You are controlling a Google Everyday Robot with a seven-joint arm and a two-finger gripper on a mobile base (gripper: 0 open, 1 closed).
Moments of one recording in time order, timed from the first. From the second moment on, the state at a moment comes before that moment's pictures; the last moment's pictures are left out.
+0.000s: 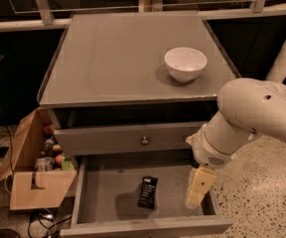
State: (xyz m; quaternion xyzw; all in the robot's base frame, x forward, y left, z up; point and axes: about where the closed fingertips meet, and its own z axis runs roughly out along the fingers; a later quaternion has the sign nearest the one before) arm 0.415 -0.134 0.719 -0.62 0.77 0.11 0.11
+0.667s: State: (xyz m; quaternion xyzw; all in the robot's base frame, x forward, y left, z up) arm 0.430 -0.117 0.689 -0.60 0.78 0.13 0.13
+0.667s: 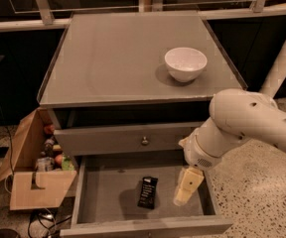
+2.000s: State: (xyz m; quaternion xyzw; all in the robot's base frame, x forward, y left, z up) arm 0.452 -0.105 0.602 -0.57 0.80 0.15 0.14
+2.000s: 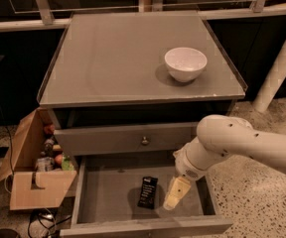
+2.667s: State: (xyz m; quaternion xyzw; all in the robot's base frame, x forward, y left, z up) arm 0.467 -0.100 0.586 -0.56 0.79 0.17 0.18
